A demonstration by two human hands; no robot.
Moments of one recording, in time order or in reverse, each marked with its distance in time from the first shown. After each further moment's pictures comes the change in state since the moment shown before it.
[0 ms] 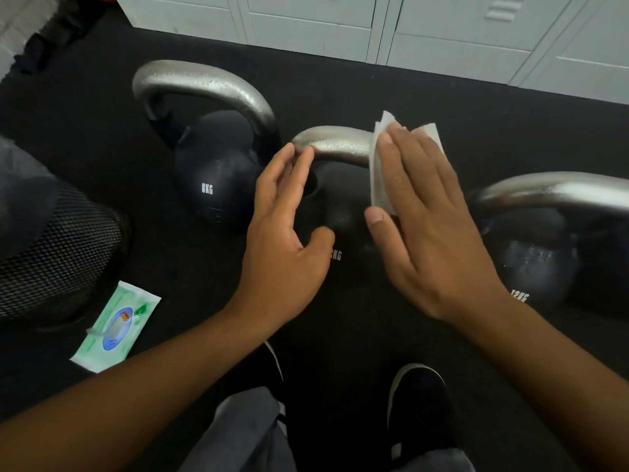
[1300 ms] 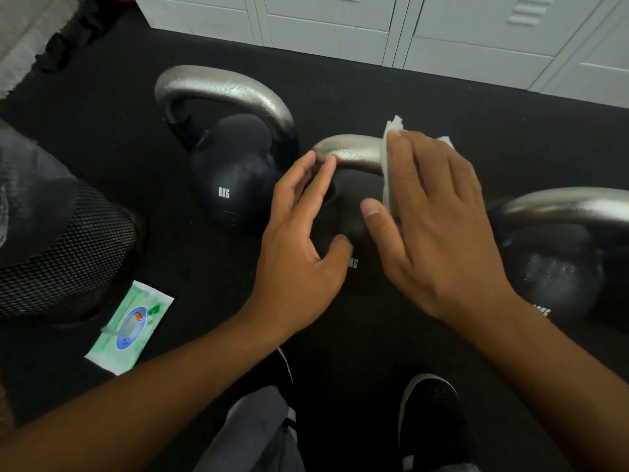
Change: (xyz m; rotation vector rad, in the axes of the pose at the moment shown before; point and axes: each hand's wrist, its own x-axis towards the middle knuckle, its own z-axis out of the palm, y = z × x) left_hand 0.002 -0.005 -0.005 0.026 0.000 0.045; right_hand 0.022 -0.018 0.002 -0.189 0.020 0.034
